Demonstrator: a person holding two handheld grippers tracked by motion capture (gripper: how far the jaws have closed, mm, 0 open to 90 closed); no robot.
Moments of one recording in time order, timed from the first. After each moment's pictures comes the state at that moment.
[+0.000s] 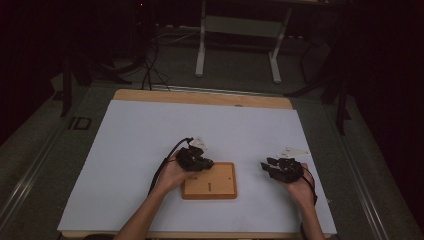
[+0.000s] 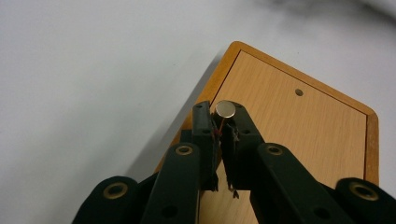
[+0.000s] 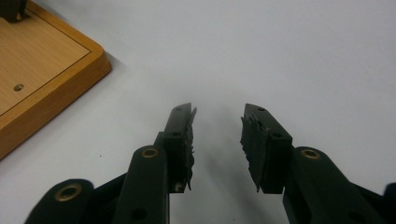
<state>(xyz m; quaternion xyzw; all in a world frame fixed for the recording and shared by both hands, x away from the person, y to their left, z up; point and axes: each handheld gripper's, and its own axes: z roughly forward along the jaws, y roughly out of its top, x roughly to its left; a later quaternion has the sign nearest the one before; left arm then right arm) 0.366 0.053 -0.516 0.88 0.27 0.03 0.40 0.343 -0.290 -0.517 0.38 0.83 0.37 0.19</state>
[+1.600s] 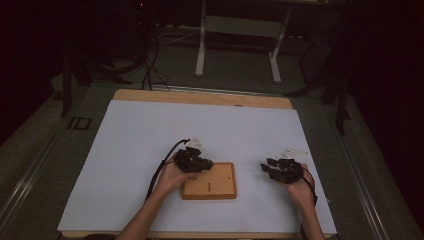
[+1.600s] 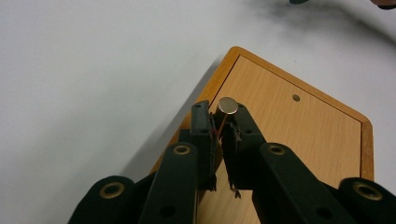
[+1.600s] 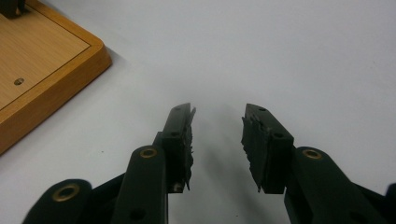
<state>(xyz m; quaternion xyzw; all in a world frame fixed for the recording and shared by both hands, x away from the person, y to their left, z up) 0.363 0.058 -0.522 0.86 0.28 0.02 0.42 0.342 -0.290 -0.518 0.38 0.83 0.37 0.18</state>
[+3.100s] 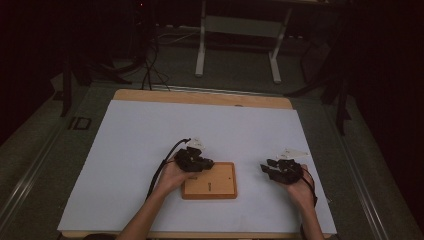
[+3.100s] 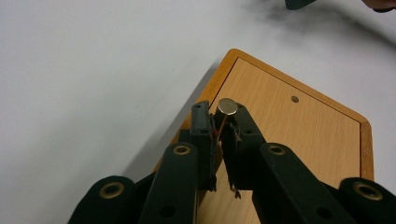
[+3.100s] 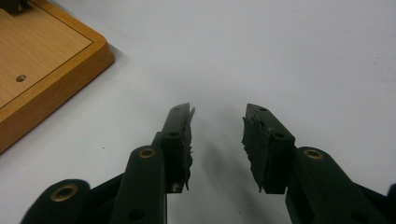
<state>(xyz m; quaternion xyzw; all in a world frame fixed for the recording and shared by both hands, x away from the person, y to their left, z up) 0.366 0.057 -0.522 0.86 0.27 0.02 0.43 0.341 -0.290 -0.520 0.38 0.83 0.37 0.18</state>
